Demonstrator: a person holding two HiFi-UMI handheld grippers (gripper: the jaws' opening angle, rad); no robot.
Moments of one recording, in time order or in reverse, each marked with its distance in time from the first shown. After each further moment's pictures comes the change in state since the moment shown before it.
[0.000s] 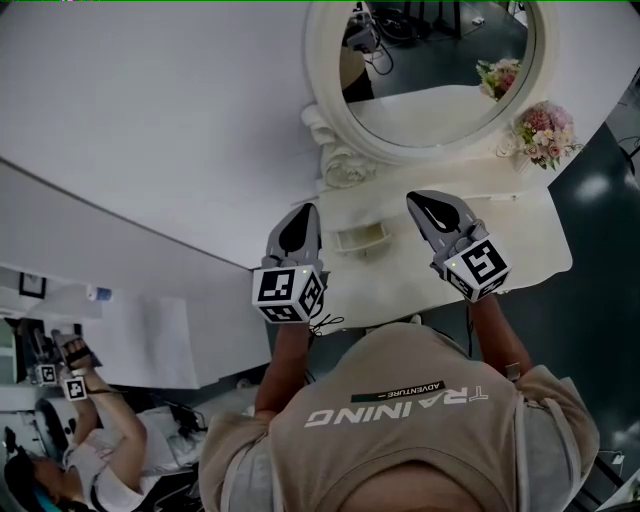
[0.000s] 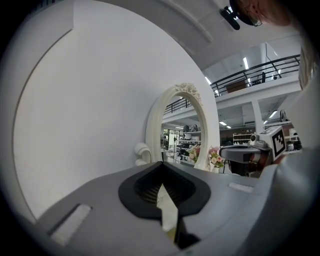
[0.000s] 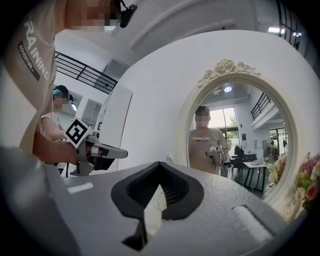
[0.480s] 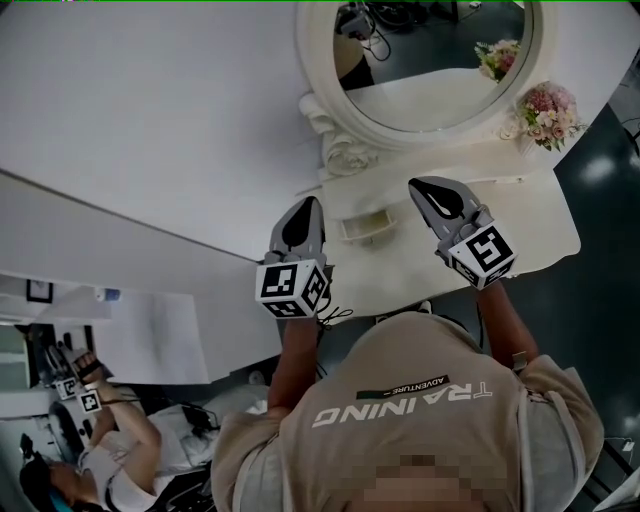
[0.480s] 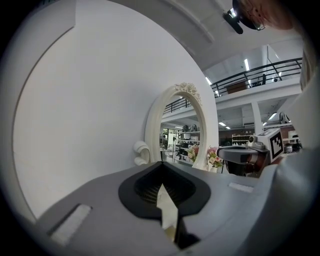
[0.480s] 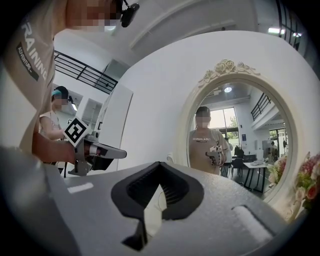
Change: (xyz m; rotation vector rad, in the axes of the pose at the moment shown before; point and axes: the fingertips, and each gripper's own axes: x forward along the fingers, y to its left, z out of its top) left arm -0.004 -0.003 -0.002 -0.016 0.005 -0.011; right arm 0.000 0.001 0.000 -0.010 -0.002 -0.003
